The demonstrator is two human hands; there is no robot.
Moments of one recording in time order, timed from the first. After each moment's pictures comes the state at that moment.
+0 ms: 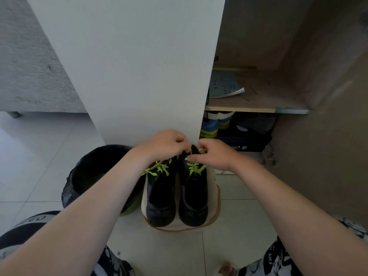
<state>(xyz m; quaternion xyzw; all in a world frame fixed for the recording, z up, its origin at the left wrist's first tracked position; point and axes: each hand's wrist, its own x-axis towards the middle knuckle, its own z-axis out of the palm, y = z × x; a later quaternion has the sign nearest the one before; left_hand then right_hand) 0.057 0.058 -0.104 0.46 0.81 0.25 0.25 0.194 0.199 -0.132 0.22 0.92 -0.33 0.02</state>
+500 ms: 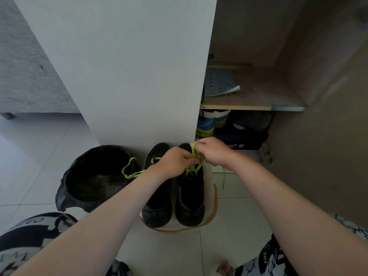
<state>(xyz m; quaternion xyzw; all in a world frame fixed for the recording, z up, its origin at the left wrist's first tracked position) 0.090 0.074 -0.167 0.42 0.77 0.36 0.31 0.190 0.201 -0.133 0.30 0.82 -0.48 0.02</state>
